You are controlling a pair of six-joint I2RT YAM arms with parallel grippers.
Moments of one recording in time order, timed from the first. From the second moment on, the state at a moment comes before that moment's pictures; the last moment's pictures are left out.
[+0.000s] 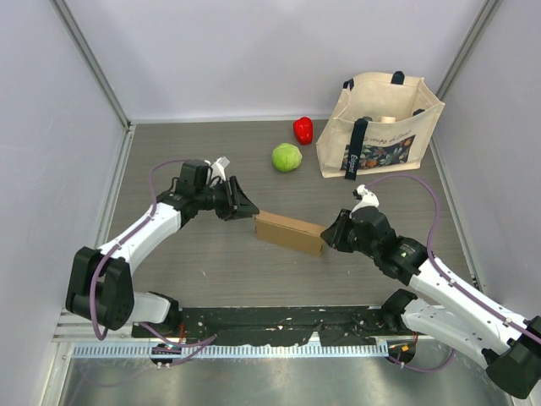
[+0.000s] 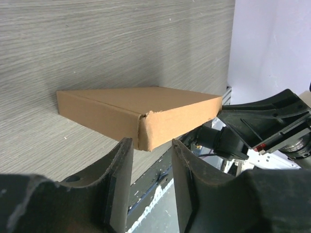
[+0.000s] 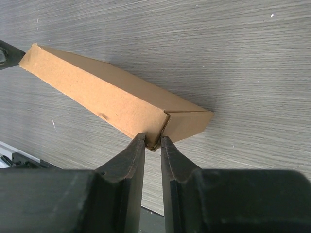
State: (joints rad) left arm -0.35 1.34 0.88 -0.26 0.63 -0.73; right arm 0.69 0.79 0.60 -0.44 0.11 0.76
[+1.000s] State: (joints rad) left arm -0.33 1.35 0.72 -0.01 0.71 -0.76; right arm 0.68 0.80 0.59 -0.40 0.12 0.73
